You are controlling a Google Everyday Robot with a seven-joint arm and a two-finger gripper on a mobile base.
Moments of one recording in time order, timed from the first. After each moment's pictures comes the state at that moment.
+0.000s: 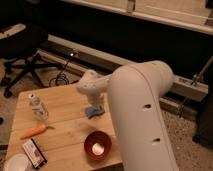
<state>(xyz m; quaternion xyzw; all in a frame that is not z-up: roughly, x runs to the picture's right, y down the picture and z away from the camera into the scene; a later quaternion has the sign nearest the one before) -0.043 0.111 0.893 -0.20 0.21 0.46 0.84</state>
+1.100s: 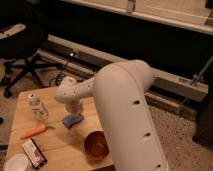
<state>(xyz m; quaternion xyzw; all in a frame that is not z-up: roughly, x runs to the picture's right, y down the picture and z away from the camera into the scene) -0.180 0.141 0.874 -0.26 0.12 0.36 0.89</state>
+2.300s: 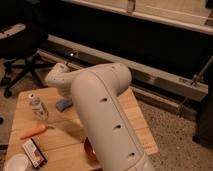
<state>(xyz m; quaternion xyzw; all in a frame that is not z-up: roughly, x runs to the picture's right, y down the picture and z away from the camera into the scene) -0.230 0.038 0.936 -0.21 0.10 0.39 0.89</state>
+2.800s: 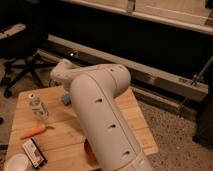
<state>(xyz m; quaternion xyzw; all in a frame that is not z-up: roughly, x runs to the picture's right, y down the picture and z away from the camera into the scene) -0.194 0.010 0.960 -0.18 0.13 0.43 0.88</state>
